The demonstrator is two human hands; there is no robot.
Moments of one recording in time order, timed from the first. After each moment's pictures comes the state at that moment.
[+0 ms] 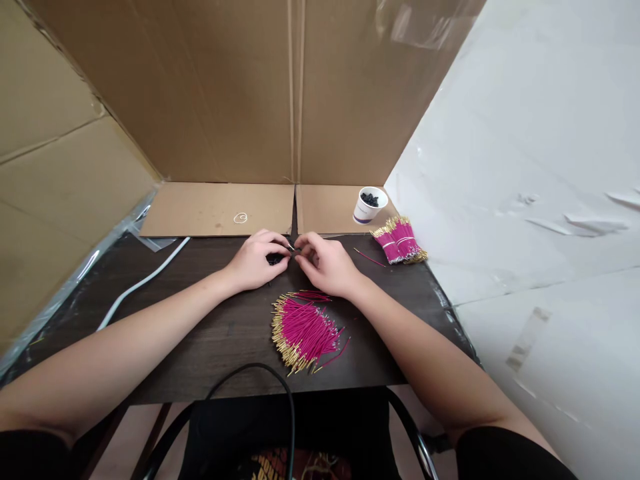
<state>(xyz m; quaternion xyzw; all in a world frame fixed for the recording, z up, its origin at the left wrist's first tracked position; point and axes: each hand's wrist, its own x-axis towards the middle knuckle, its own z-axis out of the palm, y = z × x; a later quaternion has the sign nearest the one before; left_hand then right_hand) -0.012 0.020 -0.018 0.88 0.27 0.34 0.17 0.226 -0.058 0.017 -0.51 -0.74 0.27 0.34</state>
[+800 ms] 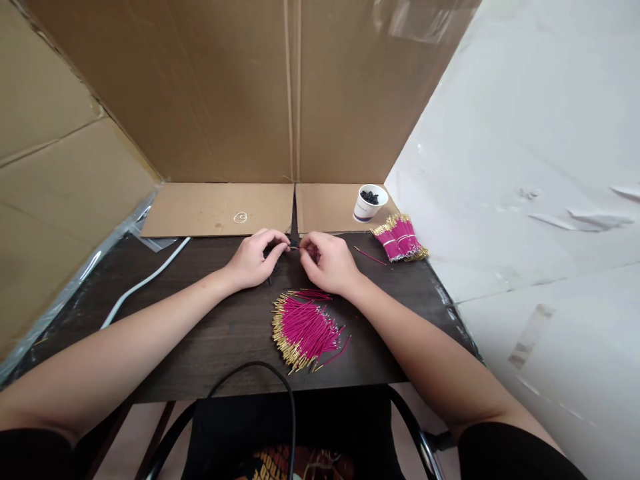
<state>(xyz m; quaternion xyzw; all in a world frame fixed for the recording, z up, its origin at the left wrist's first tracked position) -0.010 0.012 -0.004 0.85 0.31 0.35 0.24 0.223 -0.058 0.017 -0.55 -0.73 0.19 0.37</state>
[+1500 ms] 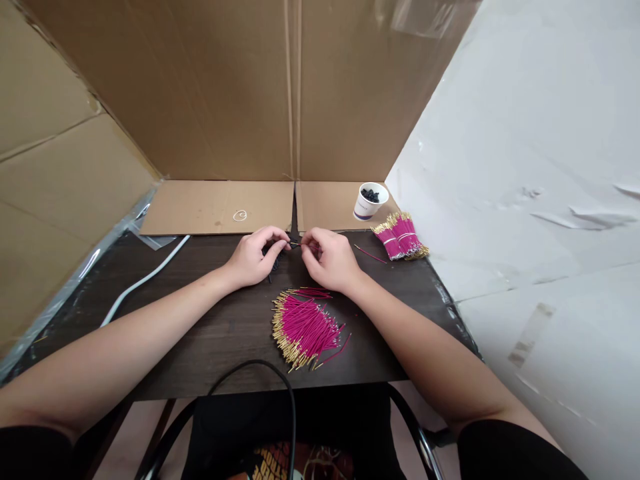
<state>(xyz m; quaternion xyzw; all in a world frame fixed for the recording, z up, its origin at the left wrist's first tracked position) -0.010 0.010 -0.003 0.84 0.29 0.37 0.27 0.224 -0.058 0.017 -0.55 -0.72 0.17 0.38</state>
